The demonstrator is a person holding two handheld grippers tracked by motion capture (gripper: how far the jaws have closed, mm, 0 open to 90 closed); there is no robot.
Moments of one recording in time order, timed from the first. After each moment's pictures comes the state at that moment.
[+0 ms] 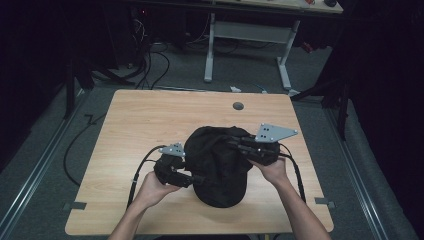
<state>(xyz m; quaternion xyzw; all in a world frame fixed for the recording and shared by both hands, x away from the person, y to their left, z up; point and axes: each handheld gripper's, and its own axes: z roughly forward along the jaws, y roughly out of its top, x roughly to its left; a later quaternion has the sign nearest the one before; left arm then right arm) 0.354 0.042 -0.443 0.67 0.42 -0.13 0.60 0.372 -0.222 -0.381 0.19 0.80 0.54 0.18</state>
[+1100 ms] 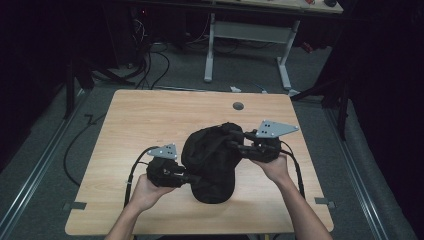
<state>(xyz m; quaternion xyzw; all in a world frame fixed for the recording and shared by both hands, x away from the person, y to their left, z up) 0.337 0.059 -0.424 0.66 0.39 -0.16 0.63 0.378 -0.226 -0.378 0.22 0.80 0.53 0.17</state>
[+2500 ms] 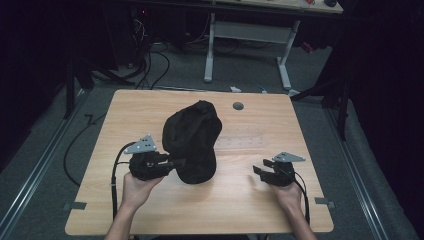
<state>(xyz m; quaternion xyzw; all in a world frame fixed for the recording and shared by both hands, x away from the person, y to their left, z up) 0.348 0.090 -0.409 0.57 0.44 -0.04 0.69 0.362 -0.306 -0.519 0.48 0.77 0.39 0.19</state>
